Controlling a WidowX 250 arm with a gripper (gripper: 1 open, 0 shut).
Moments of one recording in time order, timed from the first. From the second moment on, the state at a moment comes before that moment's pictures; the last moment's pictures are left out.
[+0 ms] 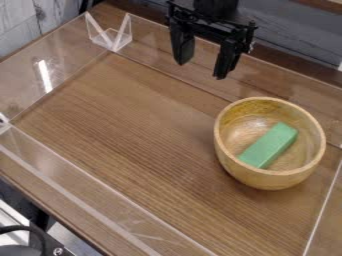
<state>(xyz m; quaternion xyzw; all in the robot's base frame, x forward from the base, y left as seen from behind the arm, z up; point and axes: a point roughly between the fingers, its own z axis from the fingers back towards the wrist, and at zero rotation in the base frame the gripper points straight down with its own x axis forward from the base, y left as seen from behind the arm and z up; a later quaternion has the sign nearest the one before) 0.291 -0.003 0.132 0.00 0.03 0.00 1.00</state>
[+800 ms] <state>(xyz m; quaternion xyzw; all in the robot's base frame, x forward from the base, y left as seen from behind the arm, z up) 0.281 -0.051 0.109 -0.01 0.06 -0.07 1.00</state>
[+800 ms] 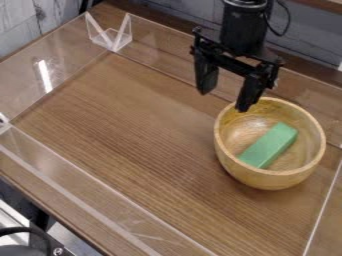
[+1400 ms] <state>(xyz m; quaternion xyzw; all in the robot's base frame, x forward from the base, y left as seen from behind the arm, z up) 0.280 -0.072 0.108 -0.01 0.05 -0.11 0.99</state>
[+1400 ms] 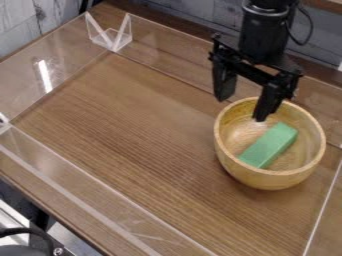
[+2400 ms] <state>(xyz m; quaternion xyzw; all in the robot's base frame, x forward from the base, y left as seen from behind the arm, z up) 0.277 -0.111 0.095 -0.02 0.04 -0.16 0.99</state>
